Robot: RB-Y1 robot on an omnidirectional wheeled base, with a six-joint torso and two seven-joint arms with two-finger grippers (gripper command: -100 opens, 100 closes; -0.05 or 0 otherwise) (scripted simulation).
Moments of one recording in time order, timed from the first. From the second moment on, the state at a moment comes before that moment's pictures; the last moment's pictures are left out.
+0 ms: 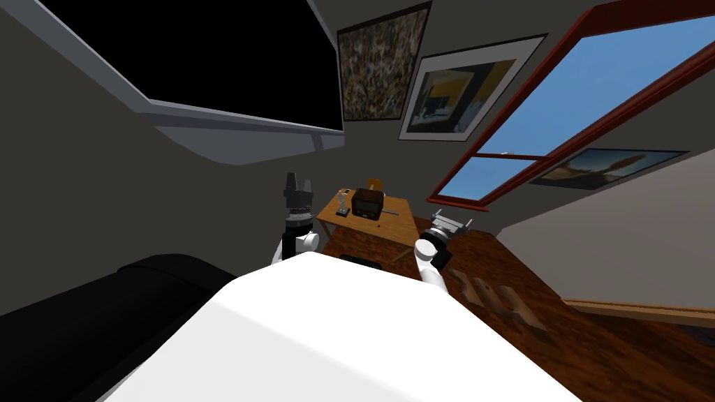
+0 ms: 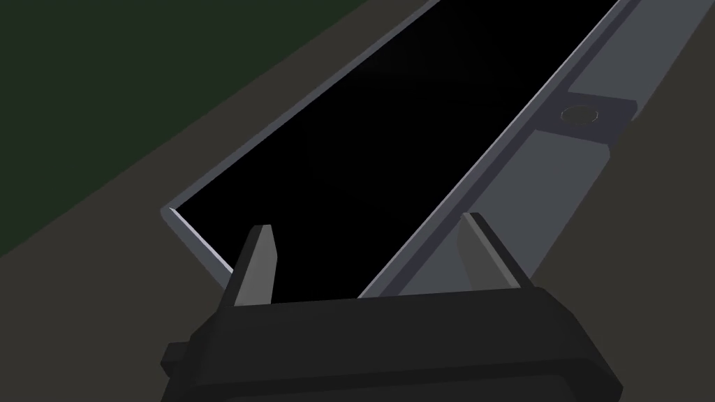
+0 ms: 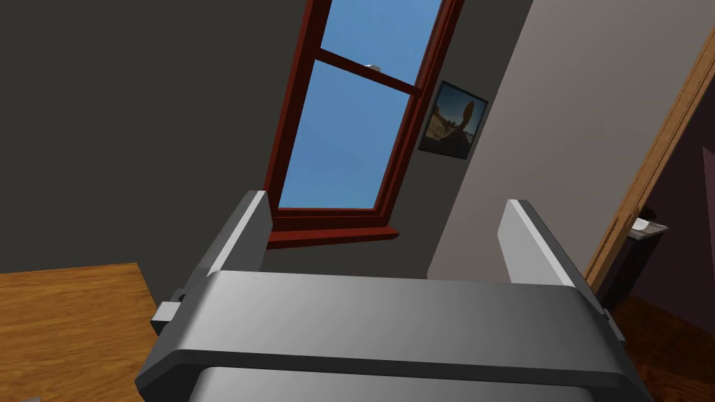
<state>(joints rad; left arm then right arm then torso) 0.47 -0.03 0.06 -2.35 -0.02 -0.53 -0.02 0.12 -0.17 -0.03 -1.77 -1.32 -0.76 0.04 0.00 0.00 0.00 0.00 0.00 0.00</state>
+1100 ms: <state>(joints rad) 0.47 -0.03 0.06 -2.35 -0.02 -0.53 -0.02 0.03 -0.17 -0.05 -1.62 -1.65 -0.84 0.07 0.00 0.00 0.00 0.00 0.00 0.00</state>
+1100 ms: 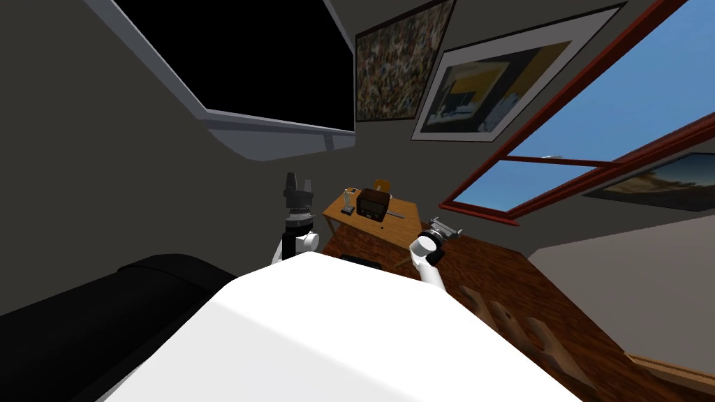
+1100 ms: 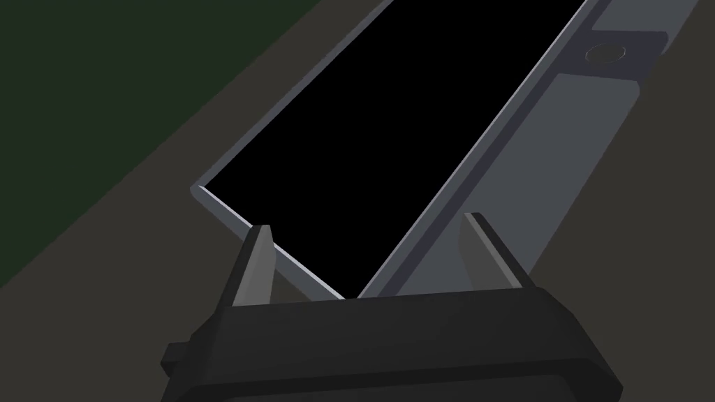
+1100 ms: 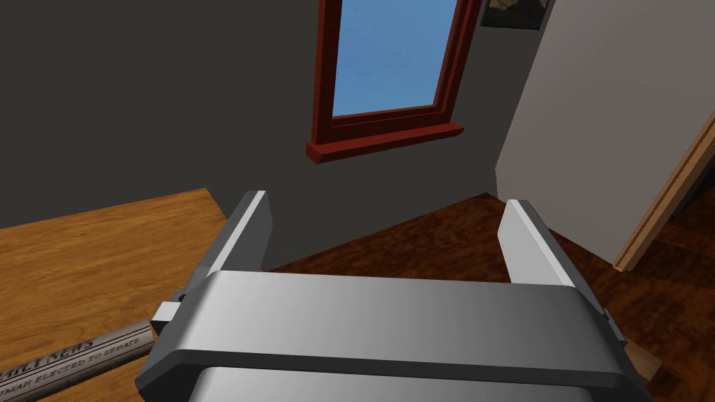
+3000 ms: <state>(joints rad) 0.47 -0.03 0.06 -2.35 -0.02 -0.53 -0.02 -0.10 -0.17 -0.12 -1.38 -2.20 -0.93 0.14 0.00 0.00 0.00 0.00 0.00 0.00</state>
